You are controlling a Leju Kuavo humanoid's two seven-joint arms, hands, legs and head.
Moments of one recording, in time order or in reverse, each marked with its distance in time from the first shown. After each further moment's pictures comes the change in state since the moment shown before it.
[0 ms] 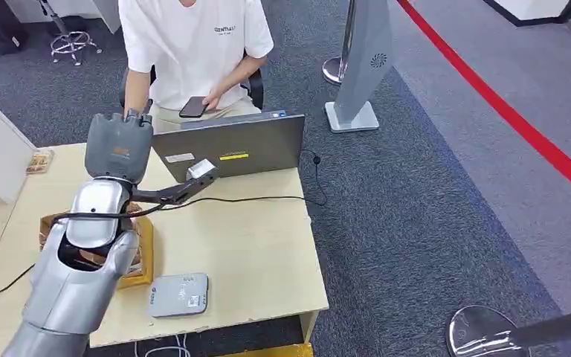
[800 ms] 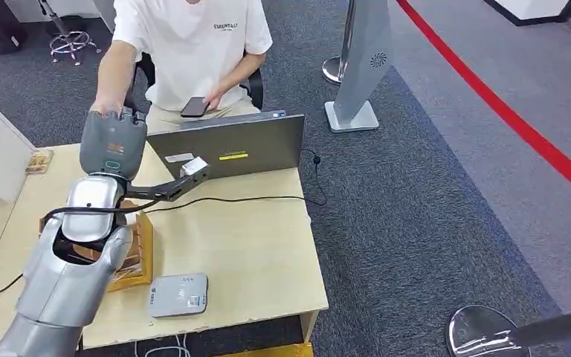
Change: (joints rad) left arm -0.022 0.026 0.000 0.040 0.000 0.002 0.000; right arm -0.002 0.000 0.006 0.006 0.000 0.001 0.000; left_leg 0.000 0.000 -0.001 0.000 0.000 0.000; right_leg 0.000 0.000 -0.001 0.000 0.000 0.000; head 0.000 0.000
